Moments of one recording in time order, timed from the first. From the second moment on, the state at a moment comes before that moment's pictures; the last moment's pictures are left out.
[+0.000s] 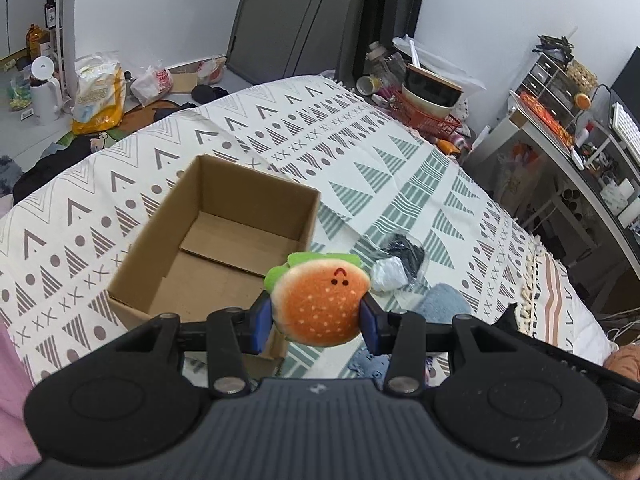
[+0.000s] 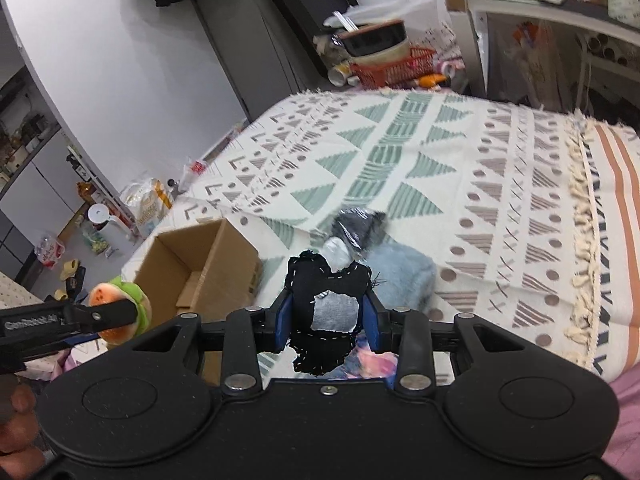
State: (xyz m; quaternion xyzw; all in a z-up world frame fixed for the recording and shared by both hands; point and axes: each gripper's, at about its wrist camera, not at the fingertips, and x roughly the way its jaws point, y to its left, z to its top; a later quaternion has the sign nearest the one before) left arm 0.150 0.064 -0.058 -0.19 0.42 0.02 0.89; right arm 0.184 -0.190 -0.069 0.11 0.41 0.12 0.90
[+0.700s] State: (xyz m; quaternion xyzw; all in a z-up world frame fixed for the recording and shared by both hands) left arm 0.175 0.138 -0.099 -0.23 0.45 0.08 0.86; right arm 0.212 -0.104 -0.068 0.10 0.42 0.18 0.88
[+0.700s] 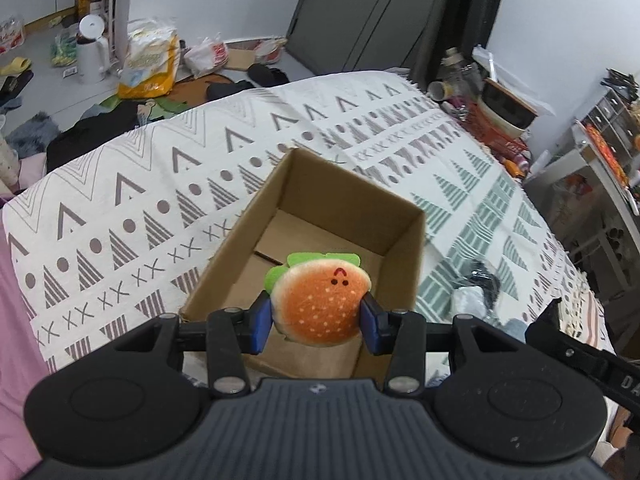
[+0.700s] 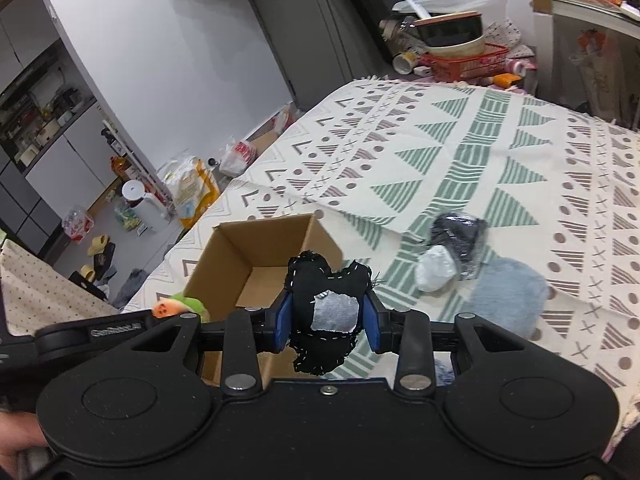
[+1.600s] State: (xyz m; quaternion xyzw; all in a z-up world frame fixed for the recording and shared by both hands) left arm 0.165 0.161 -0.090 -0.24 0.46 0.12 0.85; right arm 0.222 -0.053 -0.080 0.12 0.46 0.23 0.85
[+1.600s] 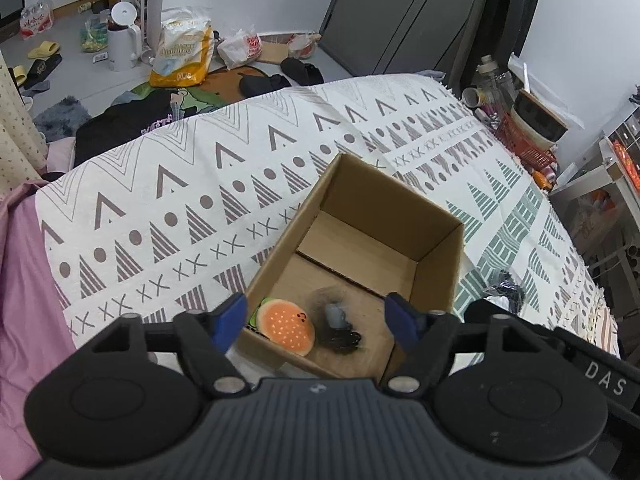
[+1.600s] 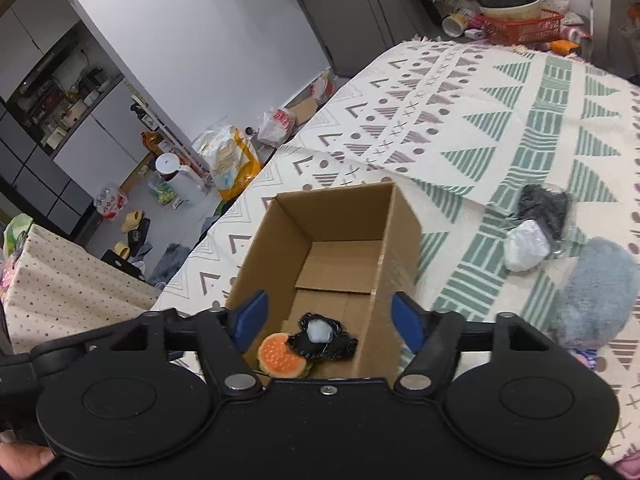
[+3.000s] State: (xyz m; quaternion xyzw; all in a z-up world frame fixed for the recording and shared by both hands) left arm 0.127 0.025 -0.039 -0.14 0.43 0.04 0.89; right arm 0.160 -0.221 -0.051 0.10 0.42 0.16 0.89
